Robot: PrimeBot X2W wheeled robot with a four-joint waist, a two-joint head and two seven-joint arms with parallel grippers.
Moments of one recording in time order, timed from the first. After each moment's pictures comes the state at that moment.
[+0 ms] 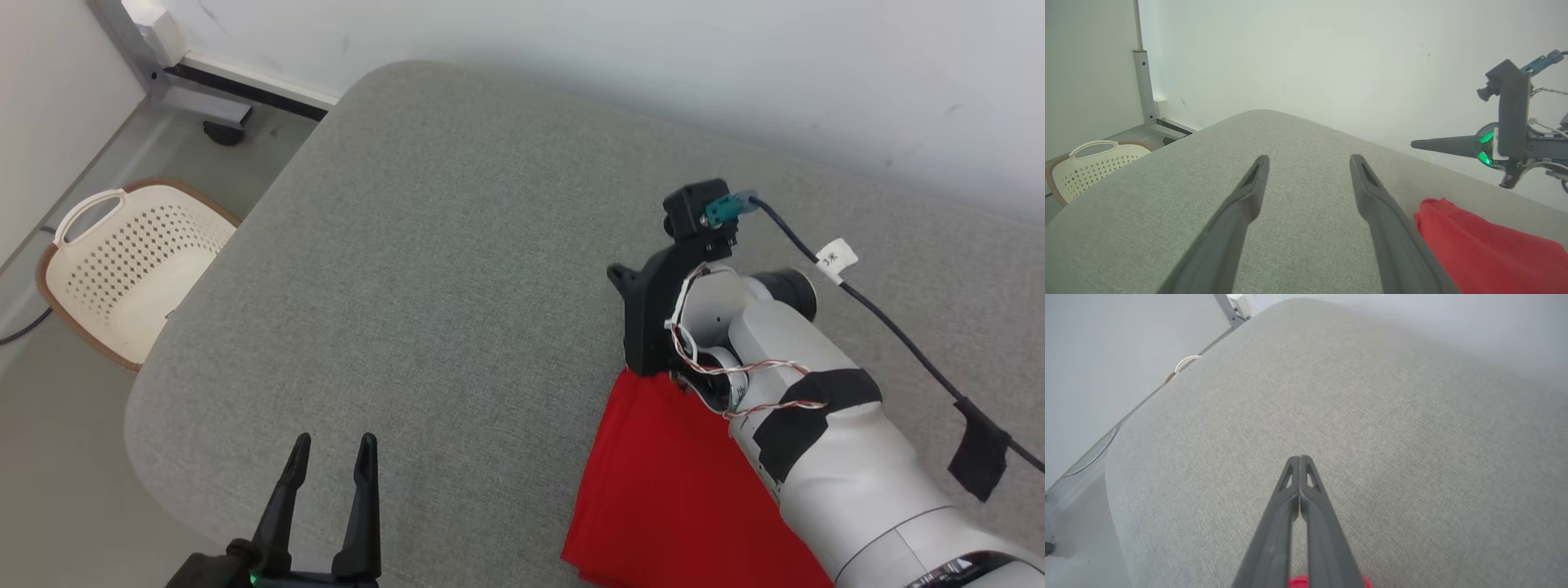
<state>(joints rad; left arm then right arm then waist) 0.02 0.05 -0.15 0.02 -0.35 -0.13 -0.26 -0.92 -0.05 0.48 0.96 0.51 0.13 0.36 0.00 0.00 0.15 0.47</state>
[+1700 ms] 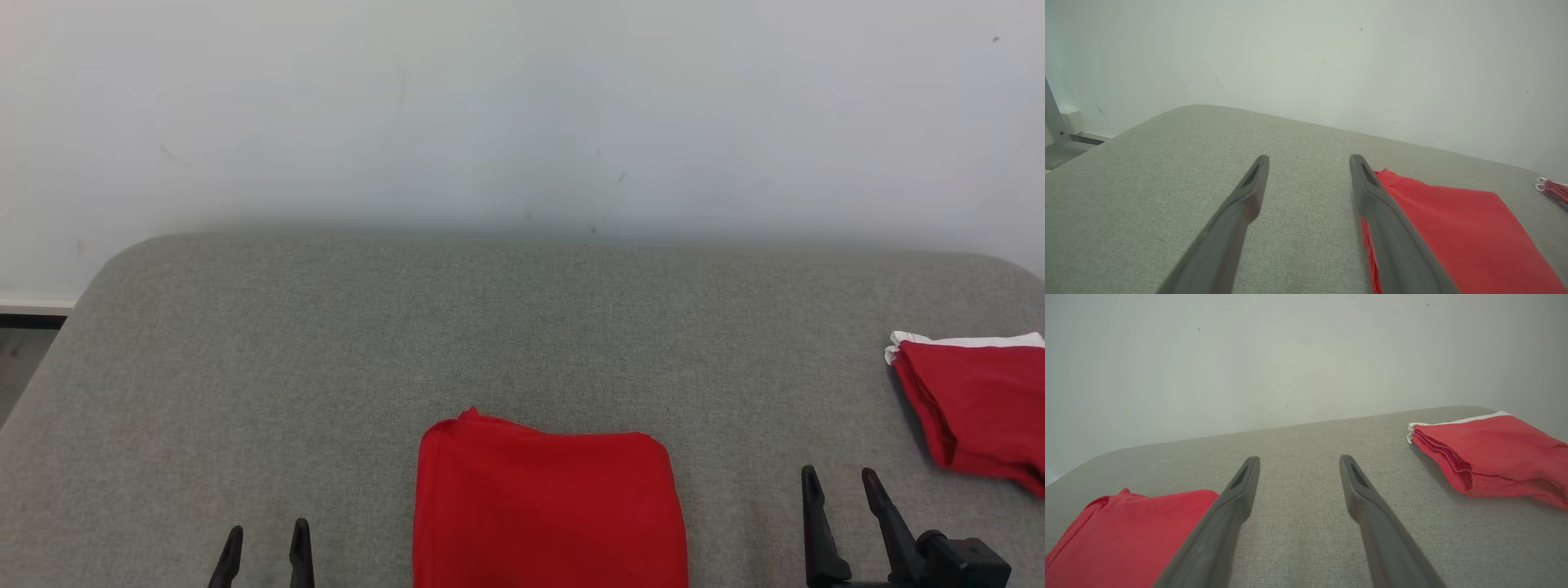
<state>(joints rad) 0.14 0.05 0.01 0.11 -0.26 -0.13 -0.26 0.06 -0.05 -0.05 0.21 0.21 0.13 -0.21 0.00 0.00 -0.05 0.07</state>
